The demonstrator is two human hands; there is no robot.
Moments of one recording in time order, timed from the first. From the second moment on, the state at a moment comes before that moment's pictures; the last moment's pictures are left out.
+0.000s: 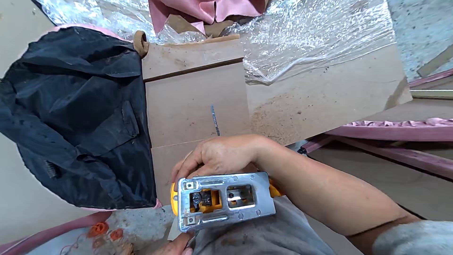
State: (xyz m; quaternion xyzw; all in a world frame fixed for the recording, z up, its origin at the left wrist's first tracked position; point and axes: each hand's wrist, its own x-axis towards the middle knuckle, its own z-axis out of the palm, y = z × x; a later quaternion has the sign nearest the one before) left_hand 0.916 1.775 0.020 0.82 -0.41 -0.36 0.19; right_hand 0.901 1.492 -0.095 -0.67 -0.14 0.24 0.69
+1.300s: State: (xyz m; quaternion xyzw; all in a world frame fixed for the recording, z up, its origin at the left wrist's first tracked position) left_hand 0.912 1.750 -0.008 0.84 -0.40 -0.20 0.30; right_hand 0.871 1.493 -0.074 -0.73 -0.07 0.18 0.66
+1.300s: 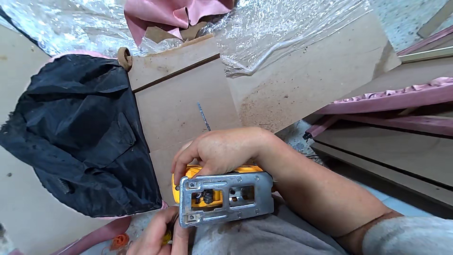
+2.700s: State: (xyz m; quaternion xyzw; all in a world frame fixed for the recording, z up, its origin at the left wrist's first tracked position) left_hand 0.913 1.709 -0.024 0.80 -0.27 -0.29 0.46; right_hand 0.847 1.491 -0.082 -0.58 0.10 0.17 0.79
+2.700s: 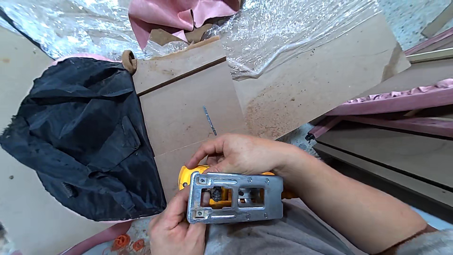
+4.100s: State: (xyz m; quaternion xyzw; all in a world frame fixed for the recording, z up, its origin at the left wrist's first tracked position) left_hand 0.916 1.734 -0.030 0.76 -0.13 -0.35 0.54; right_hand 0.926 1.493 -0.073 -0.76 -0.17 0.24 0.59
